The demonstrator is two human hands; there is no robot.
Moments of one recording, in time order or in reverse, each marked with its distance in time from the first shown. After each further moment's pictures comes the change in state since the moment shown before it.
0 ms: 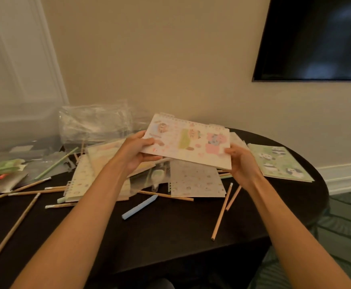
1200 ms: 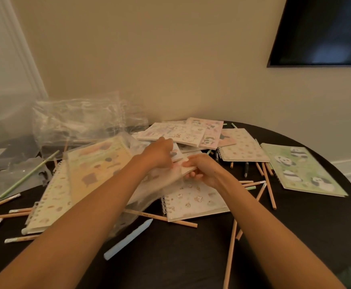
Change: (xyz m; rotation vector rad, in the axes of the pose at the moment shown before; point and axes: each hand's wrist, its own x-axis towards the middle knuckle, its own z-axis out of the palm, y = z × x) left_hand 0.108 -0.031 0.038 1.512 -0.205 0.164; right_hand 0.105 0.053 0.048 -0.436 -0.086 0.385
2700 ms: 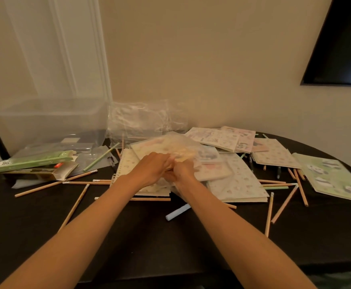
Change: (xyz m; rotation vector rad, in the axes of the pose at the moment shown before) left_hand -0.148 -0.095 -0.011 -0.066 0.278 0.089; right_hand -0.029 0.012 0.187 0.194 0.203 -0.053
